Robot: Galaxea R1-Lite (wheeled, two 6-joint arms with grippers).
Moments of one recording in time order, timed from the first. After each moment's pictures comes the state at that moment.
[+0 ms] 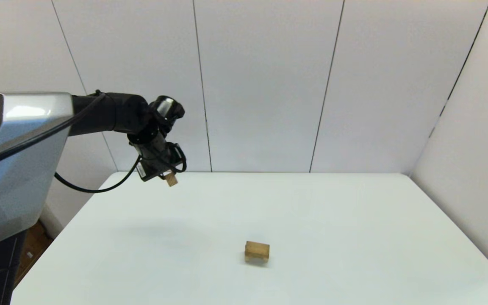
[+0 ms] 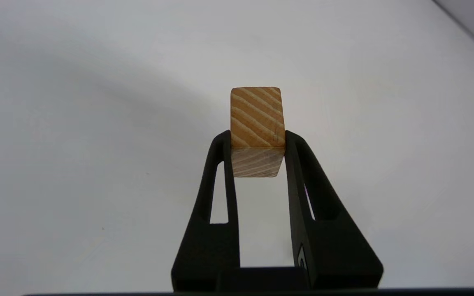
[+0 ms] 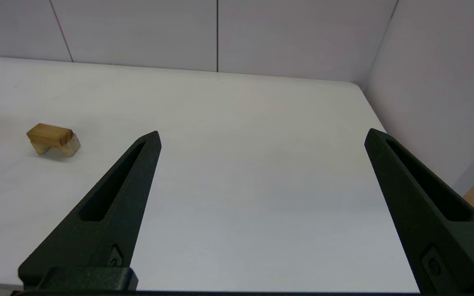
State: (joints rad) left arm -0.31 2.25 -1.96 0.78 0.15 -0.77; right arm 0.00 0.00 0.00 0.00 0.02 -0.06
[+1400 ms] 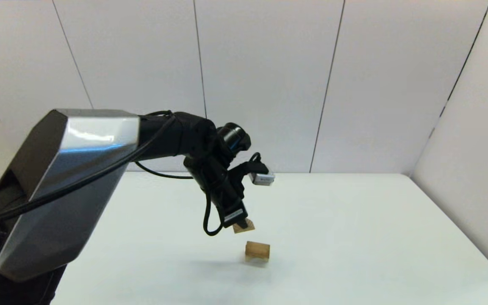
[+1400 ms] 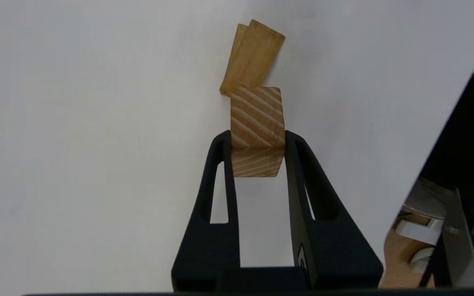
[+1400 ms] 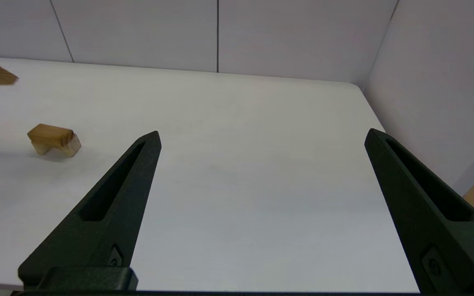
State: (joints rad) left arm -0.62 2.34 -1.96 0.87 -0.29 0.63; right arm 0.00 0.00 0.00 0.00 0.02 -0.06
